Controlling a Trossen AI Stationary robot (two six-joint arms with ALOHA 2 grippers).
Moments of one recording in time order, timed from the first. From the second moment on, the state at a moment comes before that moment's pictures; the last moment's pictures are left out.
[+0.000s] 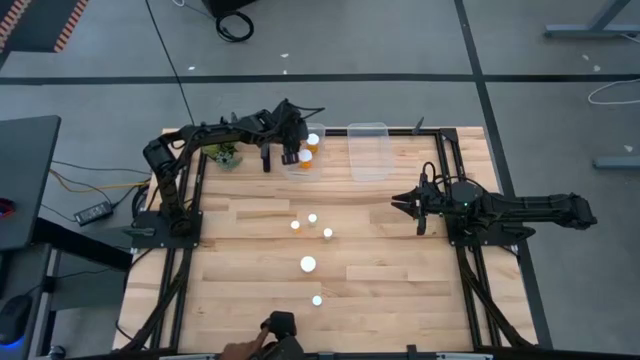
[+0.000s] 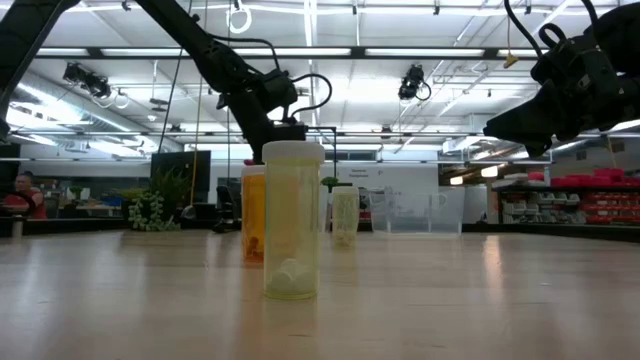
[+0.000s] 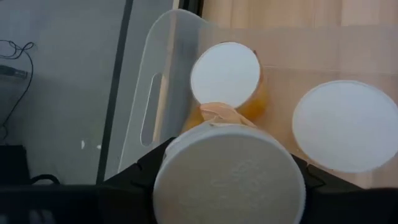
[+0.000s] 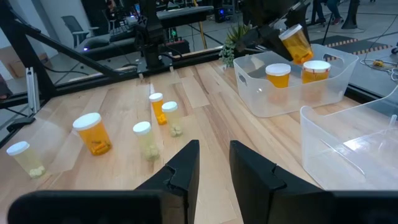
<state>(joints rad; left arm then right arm) 0.64 1.87 1.27 -0.28 -0.10 0.65 -0.10 0.24 0.02 0.07 0.09 0.17</state>
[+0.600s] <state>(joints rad) 0.67 1.87 1.27 -0.28 -0.10 0.62 -0.10 0.24 0.02 0.07 0.09 0.17</state>
